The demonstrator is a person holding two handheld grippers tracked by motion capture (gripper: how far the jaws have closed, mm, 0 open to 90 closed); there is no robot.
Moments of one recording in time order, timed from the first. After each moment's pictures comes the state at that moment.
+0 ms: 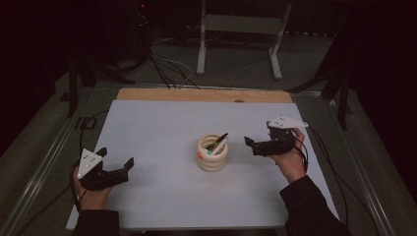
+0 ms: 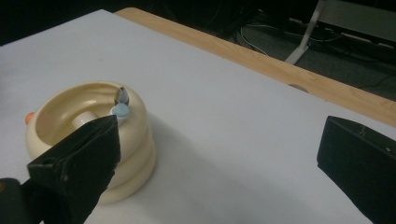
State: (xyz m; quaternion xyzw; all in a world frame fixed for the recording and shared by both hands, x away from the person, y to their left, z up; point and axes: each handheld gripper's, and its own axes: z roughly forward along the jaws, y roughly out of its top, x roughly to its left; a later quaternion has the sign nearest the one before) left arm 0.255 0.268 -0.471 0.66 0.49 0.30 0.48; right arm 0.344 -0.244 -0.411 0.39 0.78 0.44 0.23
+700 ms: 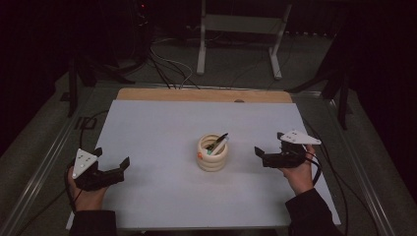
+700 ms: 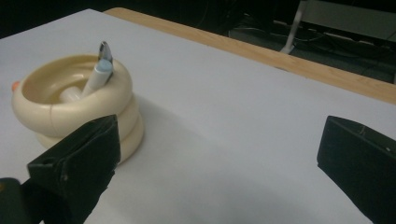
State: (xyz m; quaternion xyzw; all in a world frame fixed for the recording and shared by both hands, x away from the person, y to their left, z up) left arm 0.253 0.276 -0.468 0.66 0.49 0.31 0.47; right arm 0.317 -0.270 -0.435 0.41 0.76 0.45 0.25
